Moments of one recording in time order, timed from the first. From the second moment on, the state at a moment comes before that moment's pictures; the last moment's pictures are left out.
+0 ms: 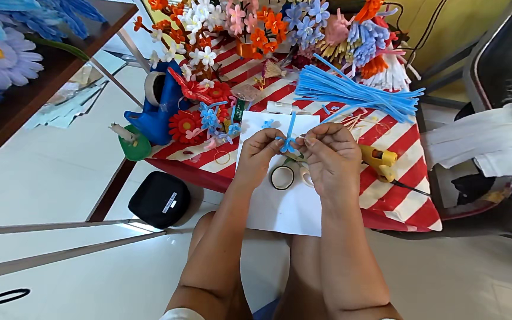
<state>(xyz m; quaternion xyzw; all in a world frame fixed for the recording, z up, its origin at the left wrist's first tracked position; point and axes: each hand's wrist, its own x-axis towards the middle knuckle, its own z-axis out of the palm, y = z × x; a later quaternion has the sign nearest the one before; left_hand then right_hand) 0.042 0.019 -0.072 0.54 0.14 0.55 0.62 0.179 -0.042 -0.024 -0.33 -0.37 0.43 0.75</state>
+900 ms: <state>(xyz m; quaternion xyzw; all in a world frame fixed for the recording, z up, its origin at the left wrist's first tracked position) 0.040 0.019 -0.072 0.54 0.17 0.54 0.62 0.176 -0.040 -0.026 -0.27 -0.38 0.42 0.78</state>
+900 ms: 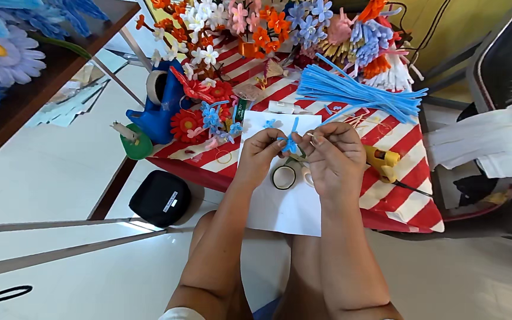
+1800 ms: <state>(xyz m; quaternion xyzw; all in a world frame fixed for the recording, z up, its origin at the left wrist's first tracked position) 0.044 0.014 -0.070 0.53 0.16 0.55 0.63 0.176 -0.041 -0.024 -0.32 -0.37 0.38 0.78</state>
